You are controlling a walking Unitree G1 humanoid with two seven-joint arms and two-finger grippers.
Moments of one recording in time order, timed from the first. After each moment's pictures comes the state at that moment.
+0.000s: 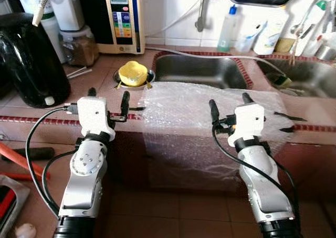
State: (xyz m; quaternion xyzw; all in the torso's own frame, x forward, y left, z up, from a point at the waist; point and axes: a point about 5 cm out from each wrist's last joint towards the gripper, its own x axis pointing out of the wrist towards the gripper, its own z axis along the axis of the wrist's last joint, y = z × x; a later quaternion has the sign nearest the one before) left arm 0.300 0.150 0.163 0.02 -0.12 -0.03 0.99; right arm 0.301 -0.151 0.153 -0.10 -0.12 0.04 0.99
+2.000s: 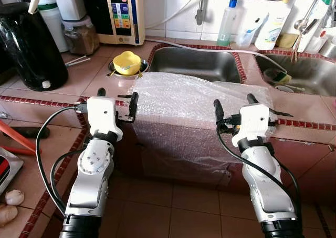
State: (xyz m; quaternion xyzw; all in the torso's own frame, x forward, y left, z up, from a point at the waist) left arm 0.300 0.145 0.159 0.02 -0.11 -0.05 0.99; right arm 0.300 -0.154 0.149 -0.08 -0.11 0.03 0.99
